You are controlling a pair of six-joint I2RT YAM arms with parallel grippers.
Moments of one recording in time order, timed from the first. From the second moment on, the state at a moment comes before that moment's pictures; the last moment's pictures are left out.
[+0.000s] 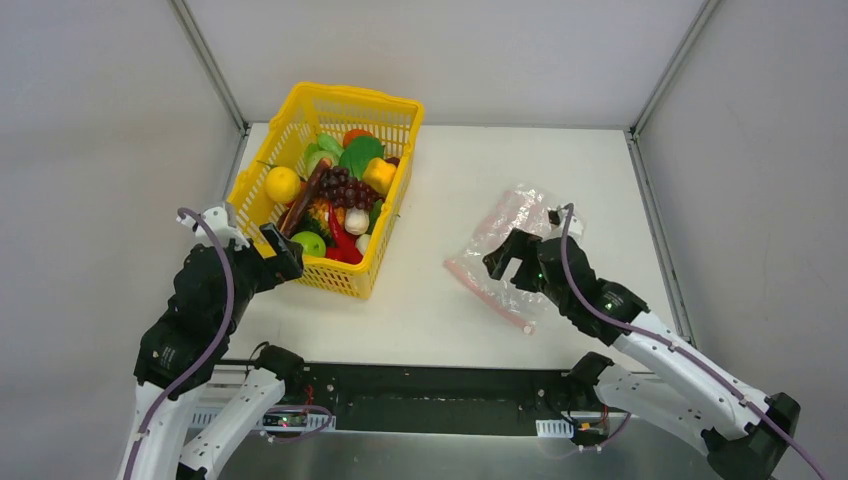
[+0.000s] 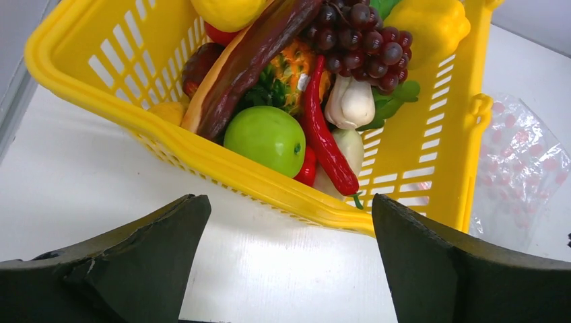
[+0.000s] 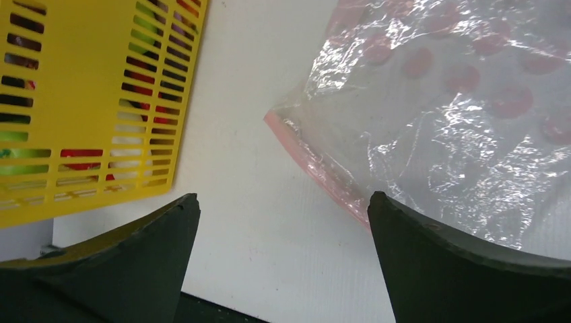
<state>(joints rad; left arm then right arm) -0.37 0.49 1.06 -0.96 -0.35 -0.46 0.78 0.76 0.70 -0.52 0.34 0.84</state>
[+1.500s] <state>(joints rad) -0.37 0.38 1.05 -0.86 0.00 -0.34 0.96 1.58 0.93 -0.55 0.48 0.40</state>
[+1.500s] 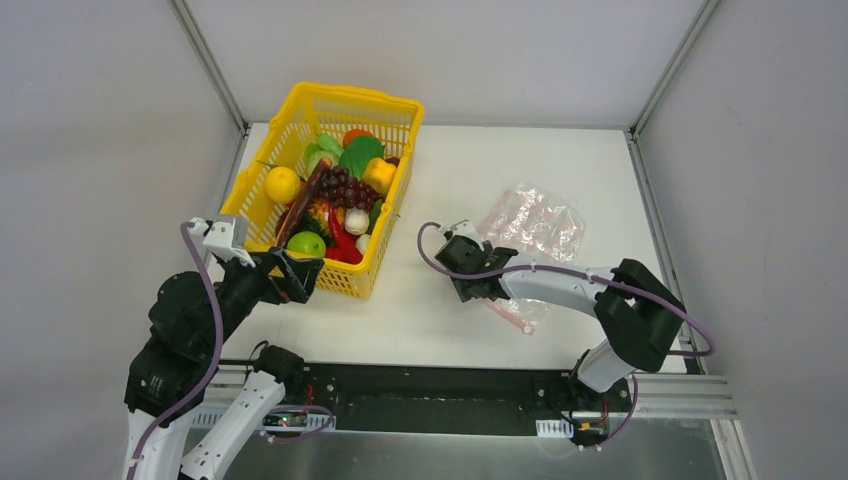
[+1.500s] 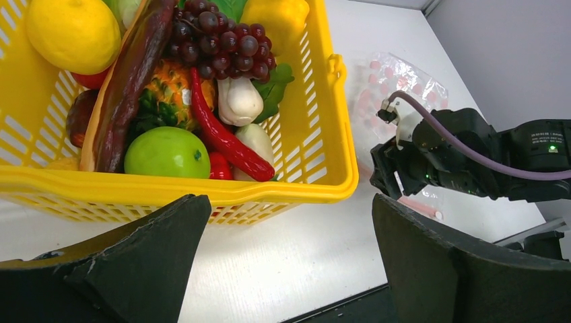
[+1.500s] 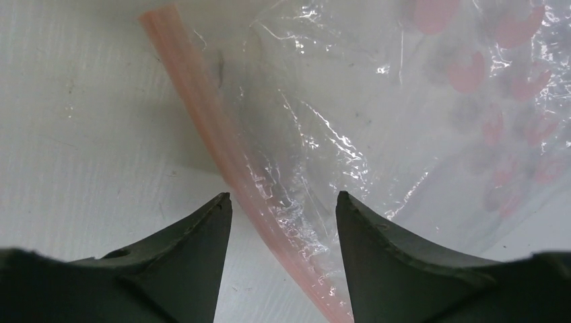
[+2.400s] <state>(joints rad) -0.37 0.39 1.04 -0.86 0.11 -0.34 0.94 1.45 0.87 -0.39 0.37 0.39</state>
